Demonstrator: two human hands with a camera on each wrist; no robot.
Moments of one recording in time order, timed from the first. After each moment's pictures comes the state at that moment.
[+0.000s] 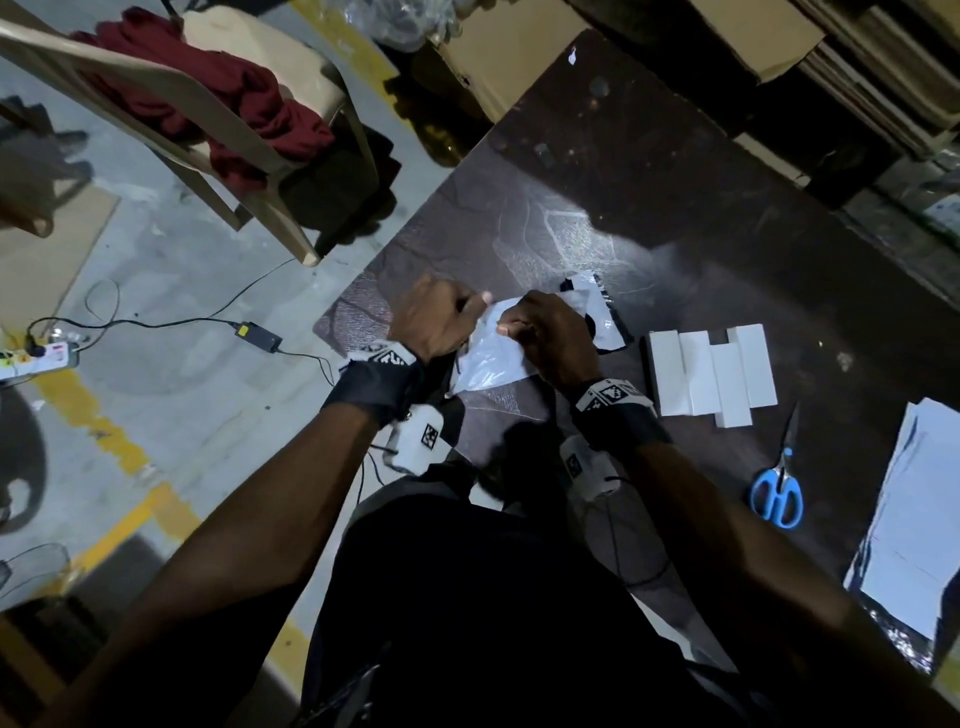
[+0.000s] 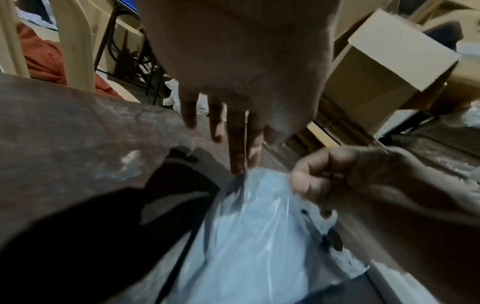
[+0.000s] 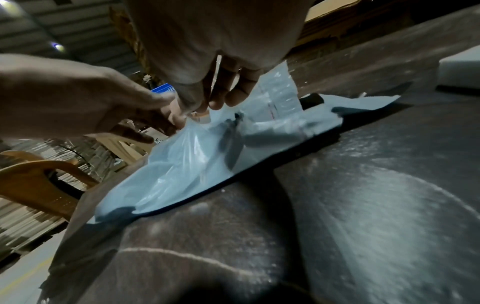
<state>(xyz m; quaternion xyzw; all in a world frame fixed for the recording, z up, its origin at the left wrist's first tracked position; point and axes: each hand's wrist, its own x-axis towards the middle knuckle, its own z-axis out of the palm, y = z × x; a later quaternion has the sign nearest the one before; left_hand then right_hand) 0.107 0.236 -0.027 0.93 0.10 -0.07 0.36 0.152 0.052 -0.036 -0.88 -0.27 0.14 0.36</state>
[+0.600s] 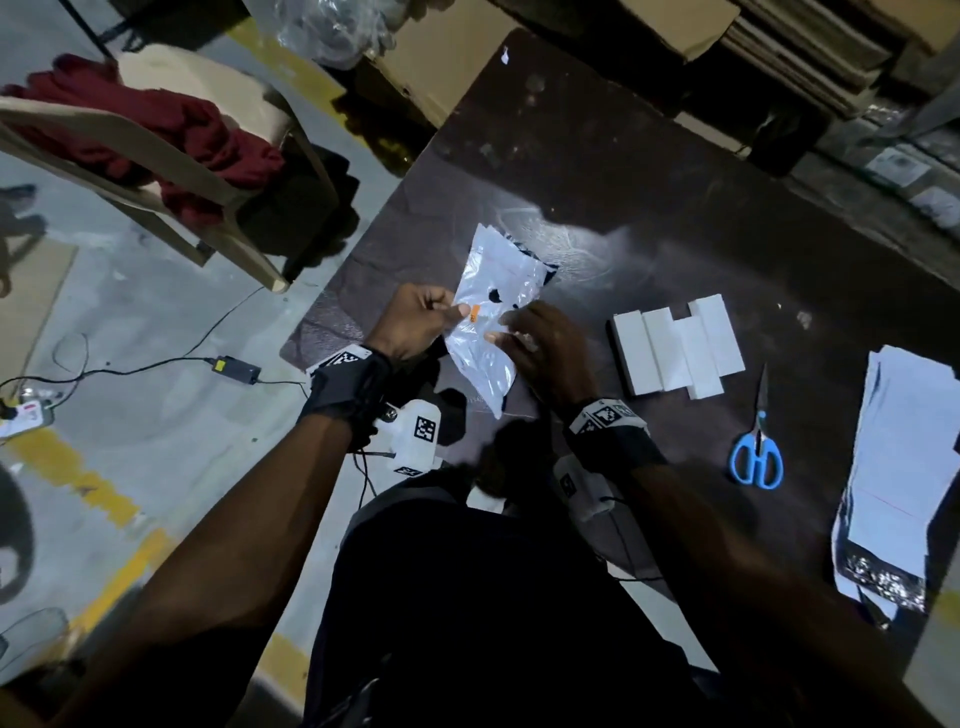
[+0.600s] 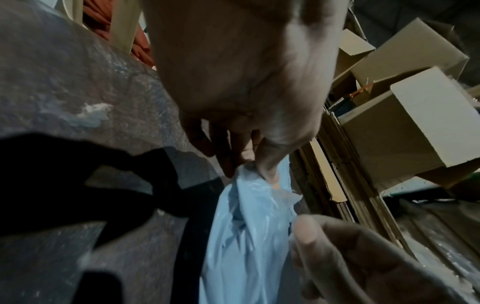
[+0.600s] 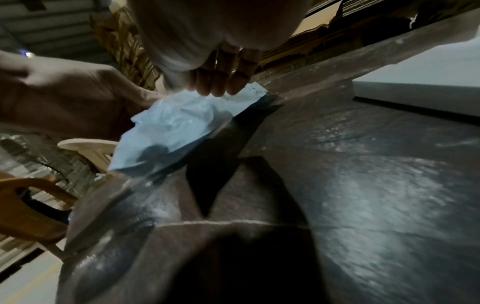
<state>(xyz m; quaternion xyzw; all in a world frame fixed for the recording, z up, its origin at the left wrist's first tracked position) 0.118 0.220 -0.024 0.74 0.17 -0.17 0.62 0.129 0.018 -0.030 -0.90 -0.24 -0.01 0.37</state>
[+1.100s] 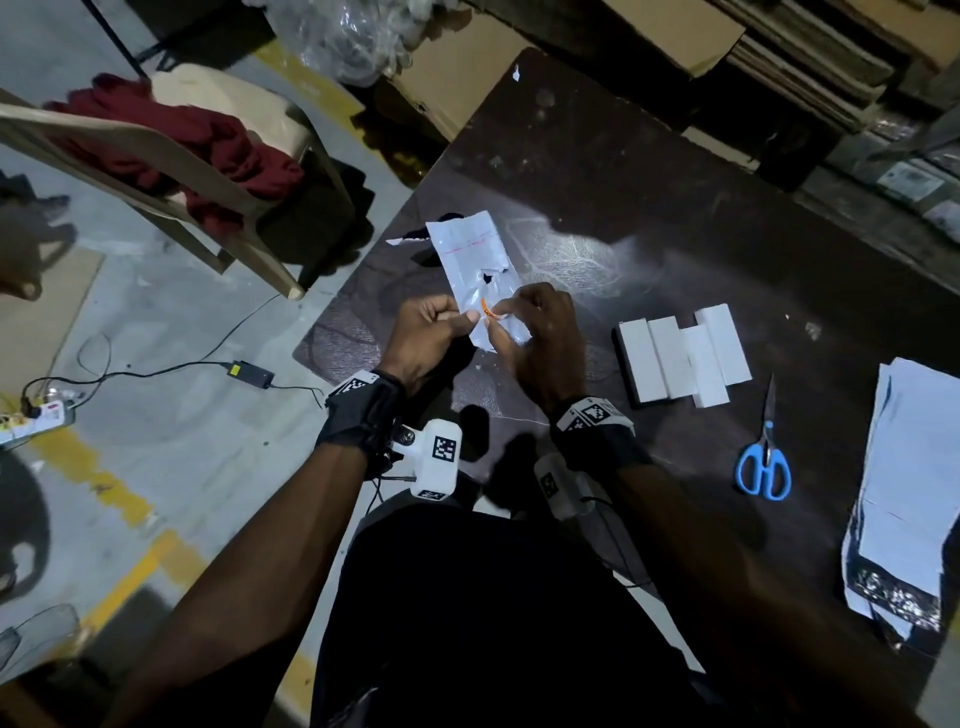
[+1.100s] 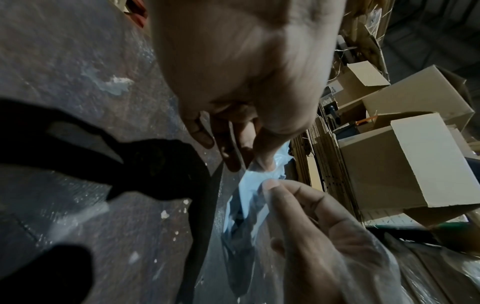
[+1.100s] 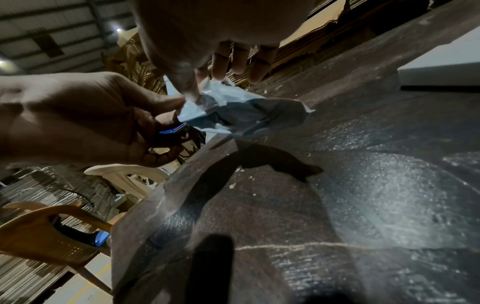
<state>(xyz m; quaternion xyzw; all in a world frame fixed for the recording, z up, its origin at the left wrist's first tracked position) 0.097 0.194 0.005 0.62 0.25 -0.09 0.74 0.129 0.040 -0.016 -0.90 -0.21 -0.09 0.36</state>
